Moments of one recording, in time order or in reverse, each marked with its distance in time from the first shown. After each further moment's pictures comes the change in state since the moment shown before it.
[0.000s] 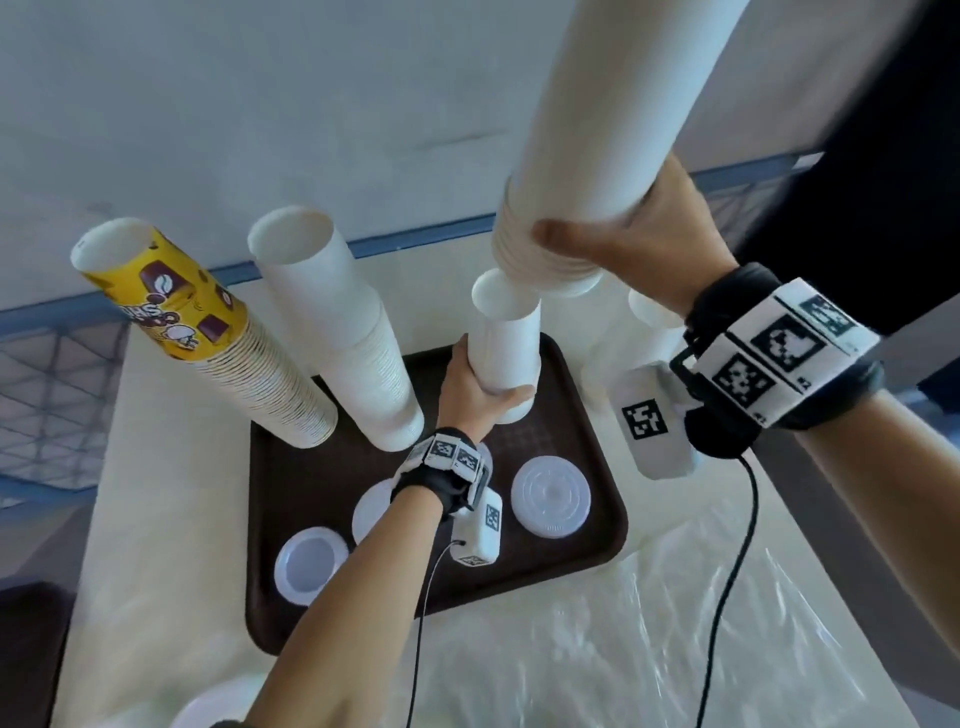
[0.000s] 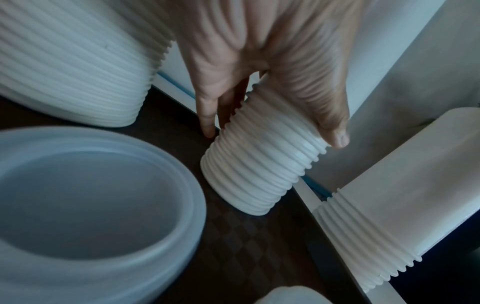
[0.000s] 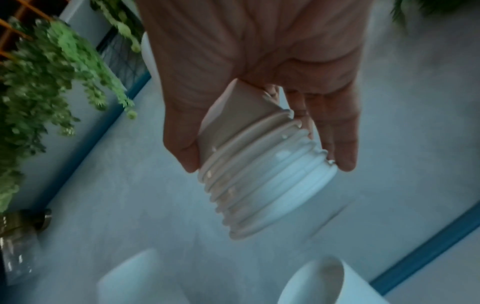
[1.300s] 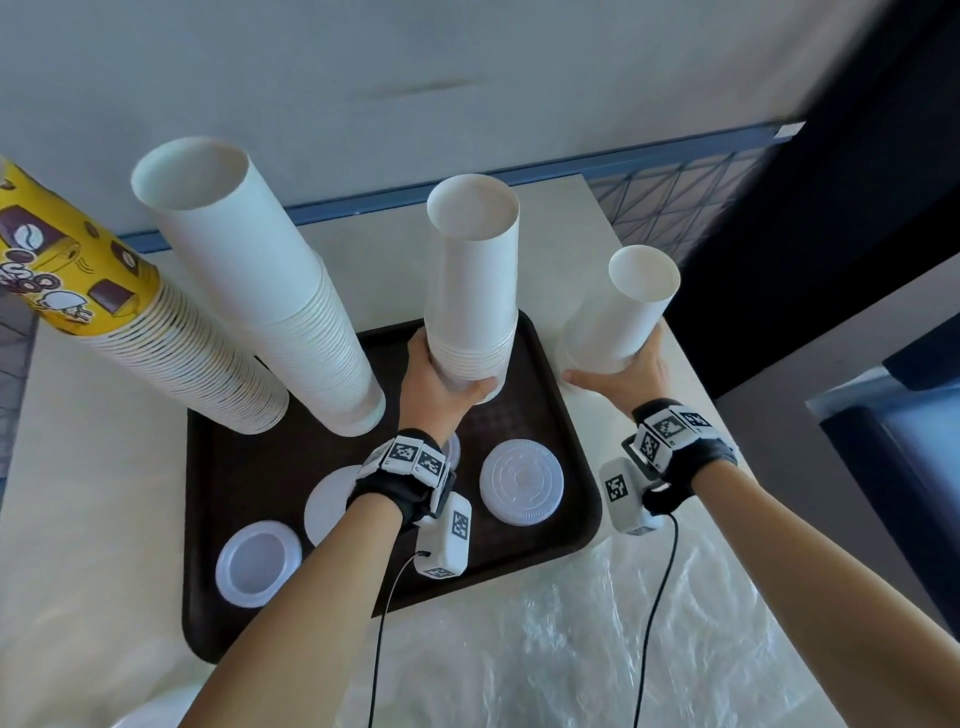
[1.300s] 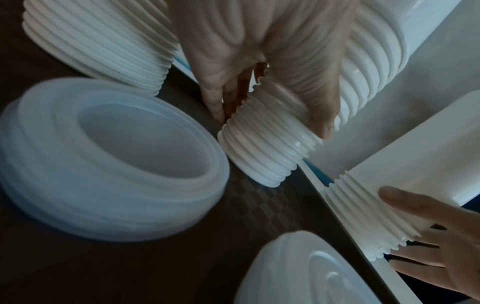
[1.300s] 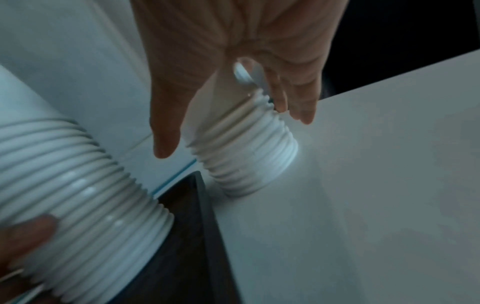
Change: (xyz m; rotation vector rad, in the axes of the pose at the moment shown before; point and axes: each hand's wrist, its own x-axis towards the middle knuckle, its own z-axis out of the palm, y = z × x) left_hand -0.007 -0.019 0.008 -0.056 0.056 0.011; right_hand -0.030 0.215 0.032 -0.130 0.136 0.444
